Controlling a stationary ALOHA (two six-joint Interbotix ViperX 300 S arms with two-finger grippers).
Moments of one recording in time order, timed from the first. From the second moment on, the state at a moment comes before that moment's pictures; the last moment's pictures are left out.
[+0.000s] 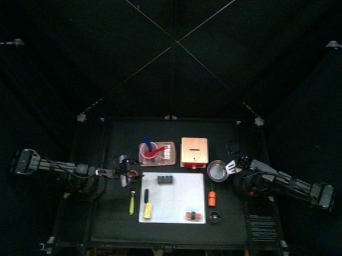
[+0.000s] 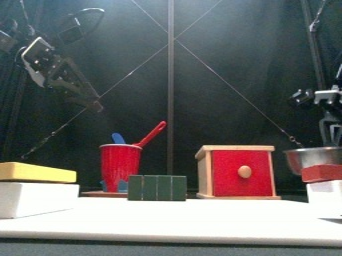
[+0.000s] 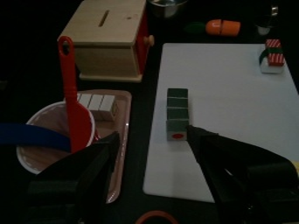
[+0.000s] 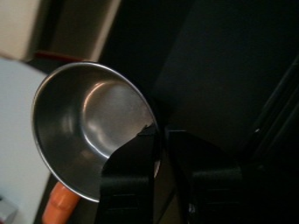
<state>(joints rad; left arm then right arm) -0.01 -0.62 1.11 1.67 0.20 -1.65 -0.62 -0.89 1.20 -0.06 0.77 0.61</state>
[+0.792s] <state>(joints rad) -0.01 -0.61 1.11 1.66 0.23 -1.65 -0.78 -0.73 1.25 -0.04 0.63 0.62</state>
